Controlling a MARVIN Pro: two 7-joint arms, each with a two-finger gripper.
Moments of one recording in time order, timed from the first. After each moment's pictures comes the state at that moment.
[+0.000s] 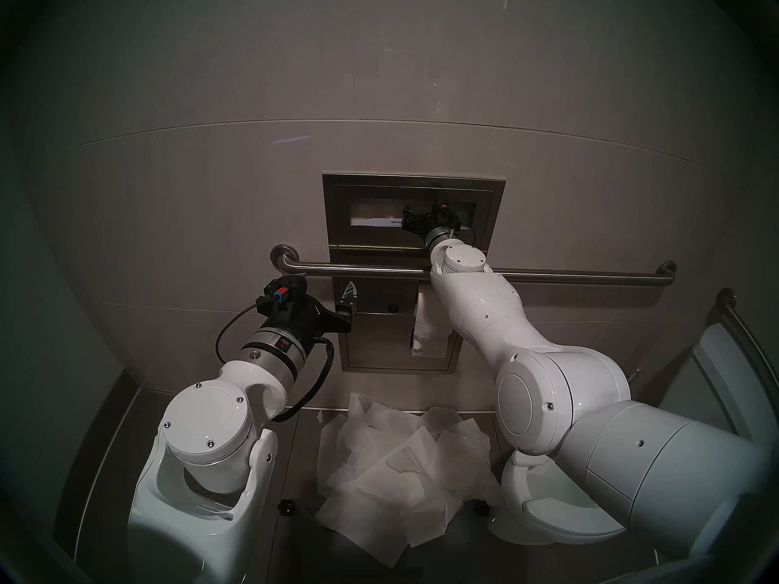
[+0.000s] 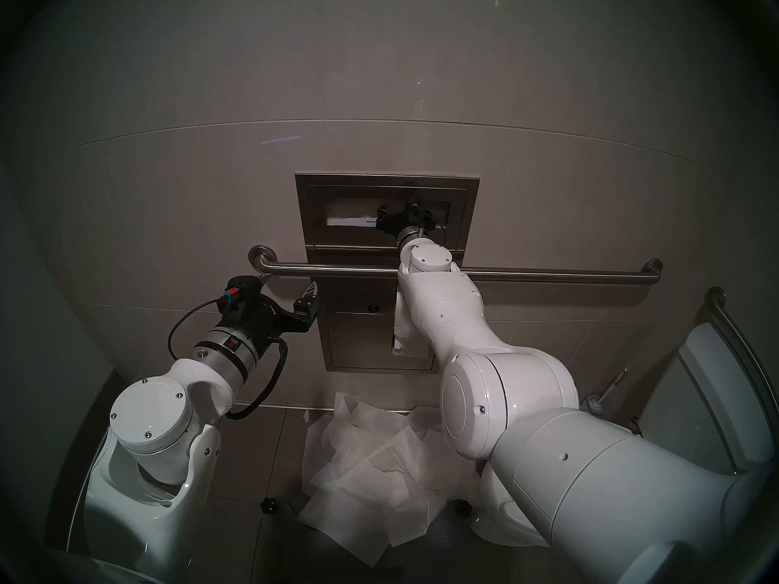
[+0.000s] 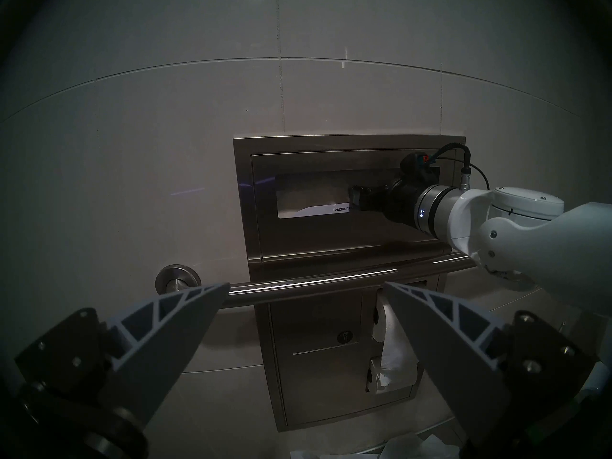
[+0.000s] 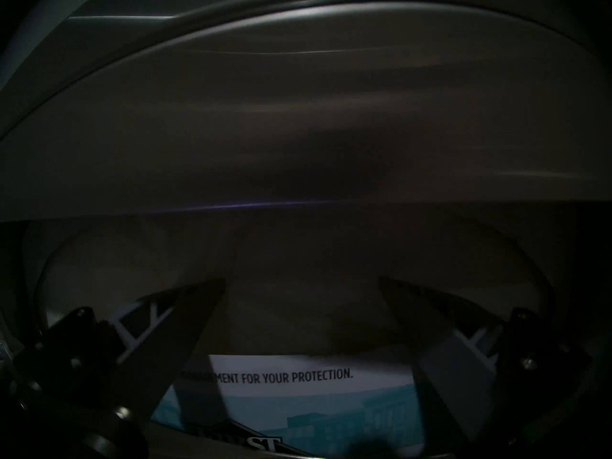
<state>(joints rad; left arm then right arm) 1.98 -1.44 -1.45 -2.37 -0.01 0.45 -0.05 -0.65 -1.72 1.61 -0.47 -0.06 -0.21 0.04</state>
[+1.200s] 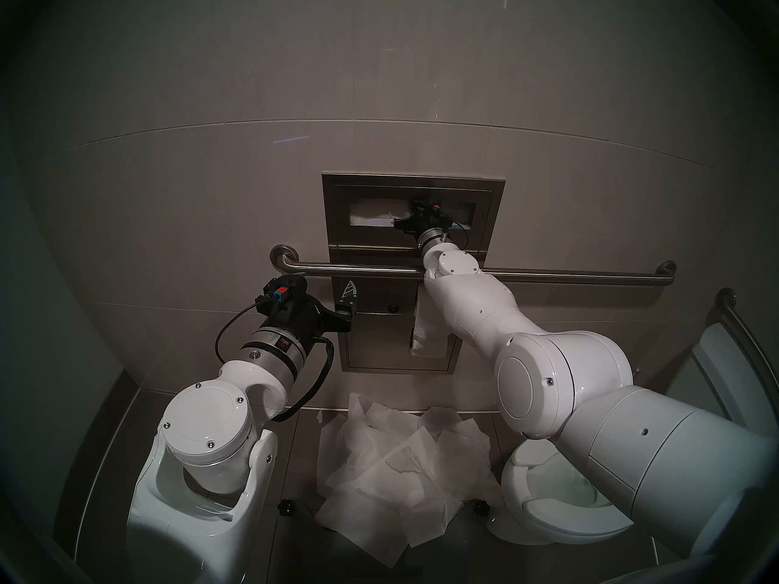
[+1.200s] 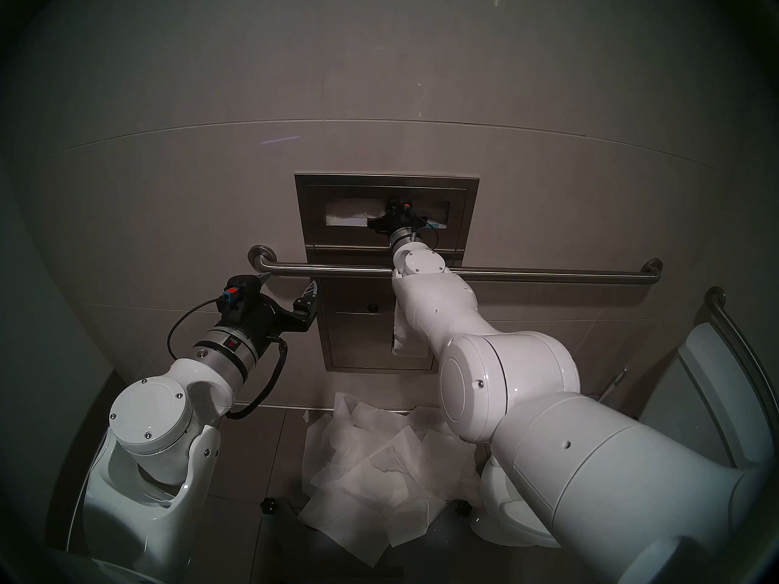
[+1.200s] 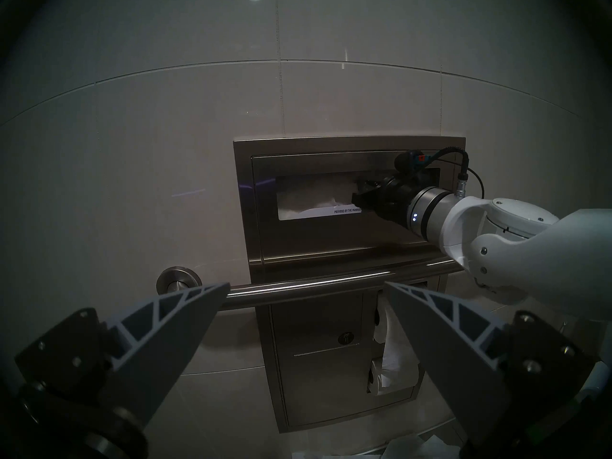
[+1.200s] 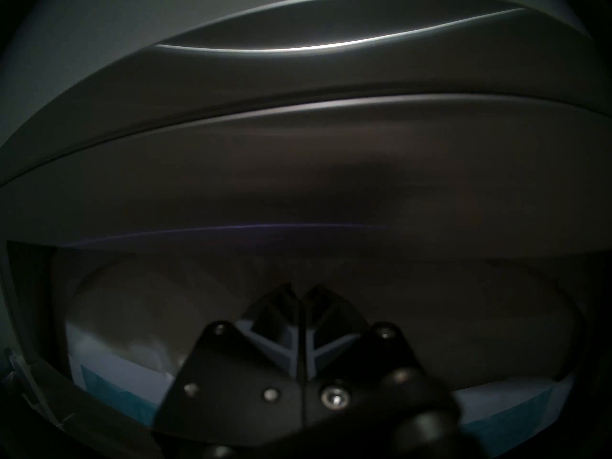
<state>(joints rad) 1.98 -1.44 -1.45 -2.37 -0.01 0.45 -0.04 -0.59 -1.74 1.58 -0.31 -0.06 -0.42 0.07</state>
